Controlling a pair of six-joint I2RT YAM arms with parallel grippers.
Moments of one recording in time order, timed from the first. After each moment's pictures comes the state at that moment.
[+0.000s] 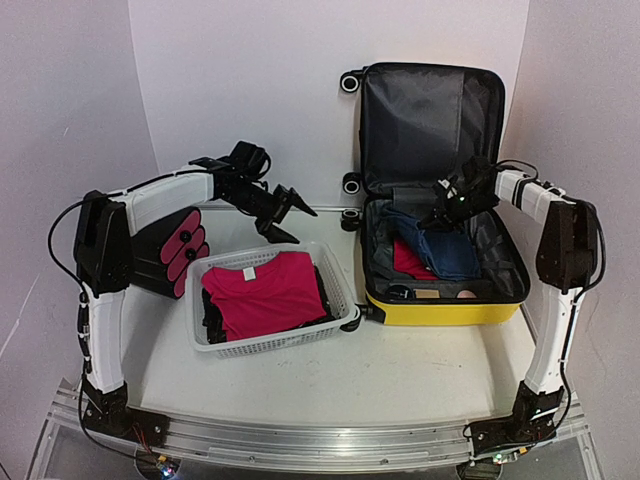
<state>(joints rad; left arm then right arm) -0.55 2.06 1.91 -0.70 0.71 -1.17 0.11 2.06 1.80 -0.88 -0.72 0.27</state>
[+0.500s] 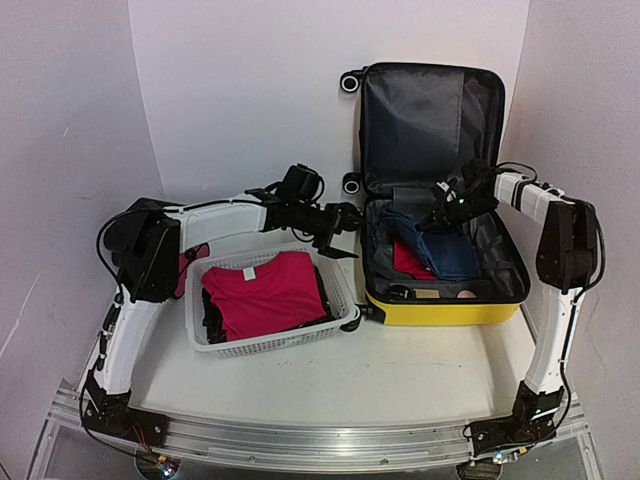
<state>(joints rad) -0.72 2.30 2.01 -0.28 0.67 -1.82 0.10 2.06 1.78 -0.86 -0.76 0.27</state>
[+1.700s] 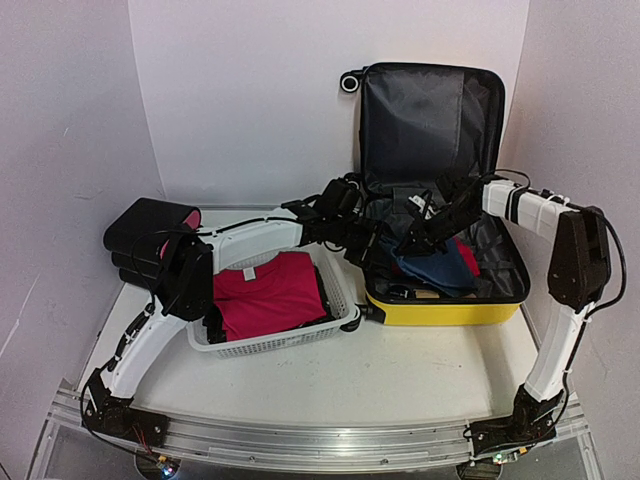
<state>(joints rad) -0.87 2.55 2.38 -0.39 0.52 -1.83 0.30 1.88 1.54 -0.85 -0.70 0.26</state>
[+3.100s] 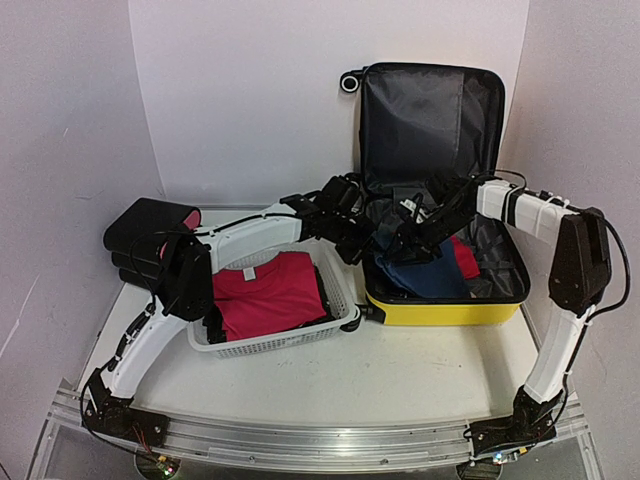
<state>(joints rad) -0.86 2.56 2.45 -0.54 0.39 -1.42 0.38 1.85 1.53 -0.87 -0.64 0.30</state>
